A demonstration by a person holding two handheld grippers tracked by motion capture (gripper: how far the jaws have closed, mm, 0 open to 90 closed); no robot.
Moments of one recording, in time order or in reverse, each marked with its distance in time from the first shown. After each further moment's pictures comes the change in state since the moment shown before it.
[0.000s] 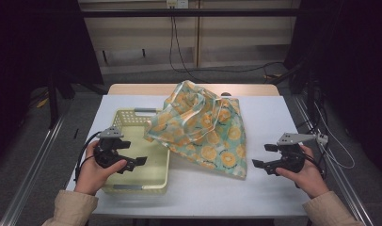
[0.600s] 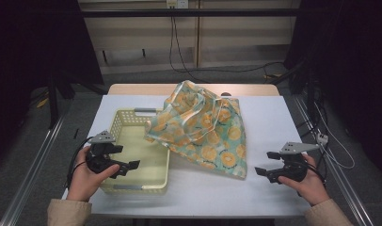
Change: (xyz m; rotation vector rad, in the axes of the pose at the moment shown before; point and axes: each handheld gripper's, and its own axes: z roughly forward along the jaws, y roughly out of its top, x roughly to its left) left arm 0.005 -0.018 -0.015 0.001 0.034 -0.043; right arm 0.003 -0.027 -0.001 -0.001 -0.005 0.016
